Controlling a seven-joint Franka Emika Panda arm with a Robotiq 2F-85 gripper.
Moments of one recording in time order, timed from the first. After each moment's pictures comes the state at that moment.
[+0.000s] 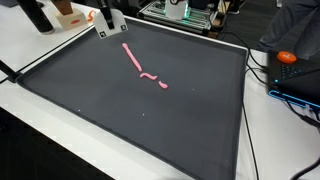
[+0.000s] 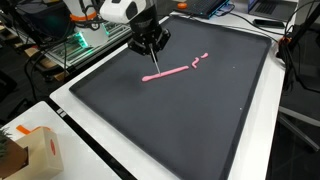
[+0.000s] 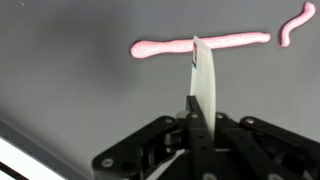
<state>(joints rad) -0.11 0.09 -0.11 -2.28 0.22 2.39 0.31</state>
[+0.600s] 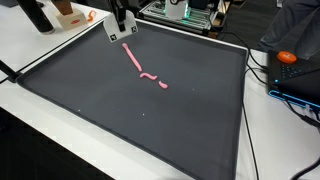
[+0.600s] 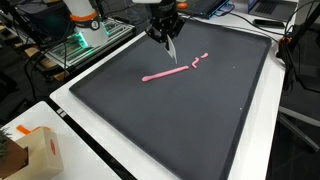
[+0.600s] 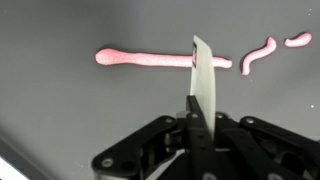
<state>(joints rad) -0.03 0.06 -0.05 -2.27 0.16 2.39 0.33</state>
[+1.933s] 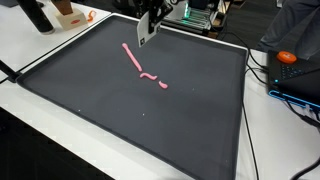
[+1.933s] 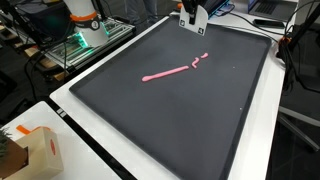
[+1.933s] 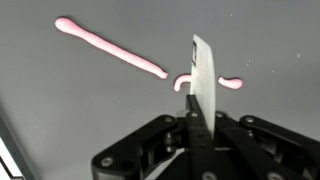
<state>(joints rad) 0.15 0.11 0.09 -2.08 -0.15 2.21 0.47</state>
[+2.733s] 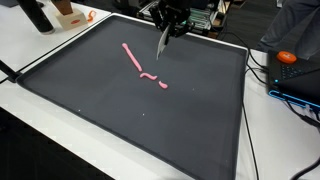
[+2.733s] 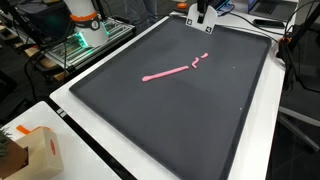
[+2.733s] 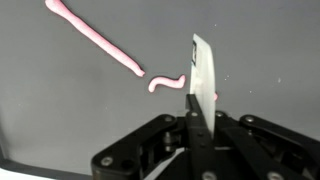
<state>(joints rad) 0.25 0.27 0.11 -1.89 -0.26 2.06 0.47</state>
